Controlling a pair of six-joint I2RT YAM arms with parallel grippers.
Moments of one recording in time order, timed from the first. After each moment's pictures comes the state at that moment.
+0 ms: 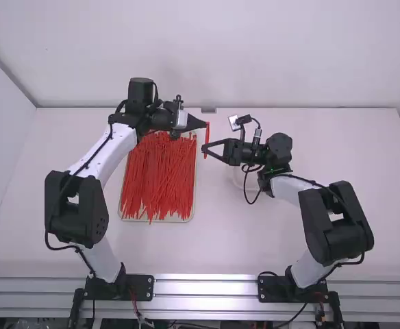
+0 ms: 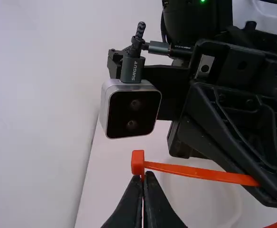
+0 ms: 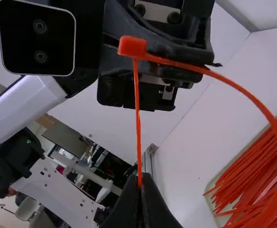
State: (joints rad) left arm -0.15 1.81 1.47 -0.24 1.37 1.07; right arm 0.29 1.74 0.79 1.21 -1.22 1.18
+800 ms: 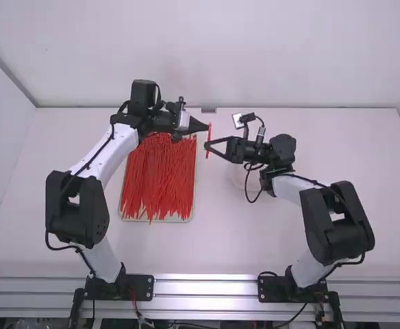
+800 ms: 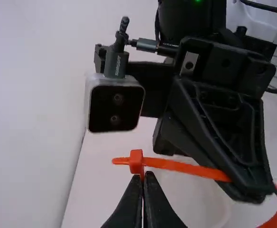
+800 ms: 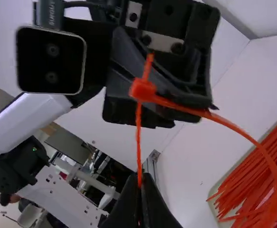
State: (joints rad) left arm -0.17 1.81 1.47 -0.30 1.37 1.08; right arm 0.26 1.74 0.79 1.29 -1.21 1.25
